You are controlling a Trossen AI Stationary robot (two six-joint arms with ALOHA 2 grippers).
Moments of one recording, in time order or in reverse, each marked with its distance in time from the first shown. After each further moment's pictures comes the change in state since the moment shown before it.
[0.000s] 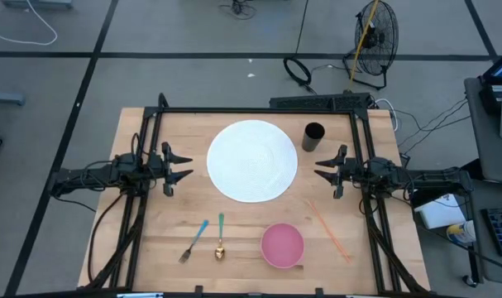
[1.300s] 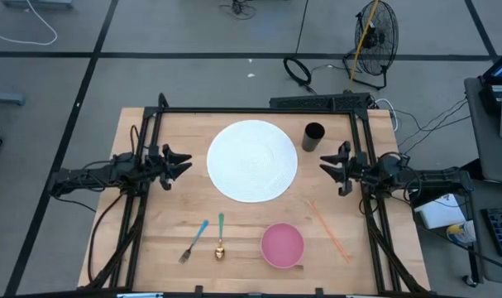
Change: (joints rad) left arm 0.000 0.000 0.000 0.050 -0.080 -0.453; right arm 0.000 0.006 0.002 0.258 -0.049 0.125
